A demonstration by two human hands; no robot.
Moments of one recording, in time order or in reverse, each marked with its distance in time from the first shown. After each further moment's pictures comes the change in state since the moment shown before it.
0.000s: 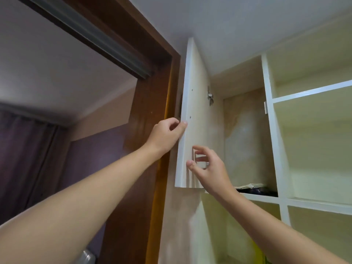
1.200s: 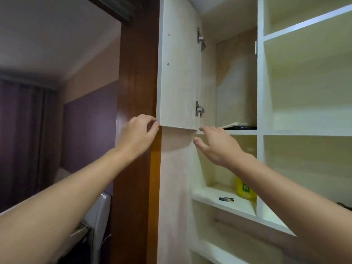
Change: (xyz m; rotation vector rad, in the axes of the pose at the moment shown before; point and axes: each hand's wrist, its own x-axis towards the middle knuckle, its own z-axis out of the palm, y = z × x) left_hand -0.138 -0.043 -0.020 0.591 -0.065 -0.033; right_hand -0.090 -0.020 -0.048 -0.727 -0.412 0.155
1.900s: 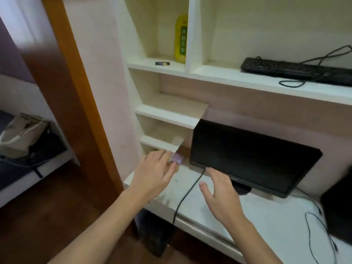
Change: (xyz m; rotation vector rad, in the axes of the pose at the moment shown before) left_hand -0.430 0.168 0.115 -0.114 -0.811 0.121; right_hand -0.507 0.066 0.078 0.232 -0.408 0.666
